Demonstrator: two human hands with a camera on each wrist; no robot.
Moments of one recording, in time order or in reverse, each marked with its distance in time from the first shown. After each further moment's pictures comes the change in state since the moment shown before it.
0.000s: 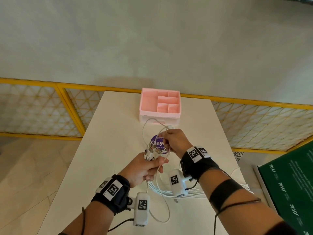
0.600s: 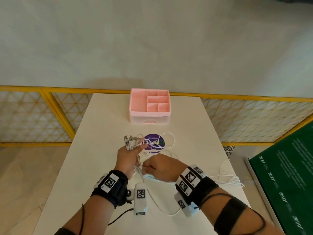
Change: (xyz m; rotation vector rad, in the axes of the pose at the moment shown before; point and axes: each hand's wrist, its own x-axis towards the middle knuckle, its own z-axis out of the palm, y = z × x) left_hand 0.034 0.000 -0.004 -0.169 0.542 0.199; right_hand -0.068 0.022 0.000 -0.934 -0.531 -0.434
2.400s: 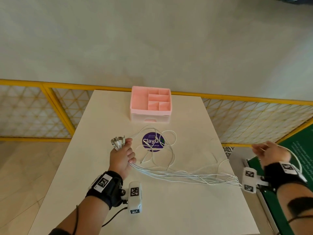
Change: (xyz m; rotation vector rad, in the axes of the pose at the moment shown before) left_hand 0.000 0.001 -0.018 -0.293 0.006 -0.085; right_hand -0.192 0.254 -0.100 1.245 1.456 0.745
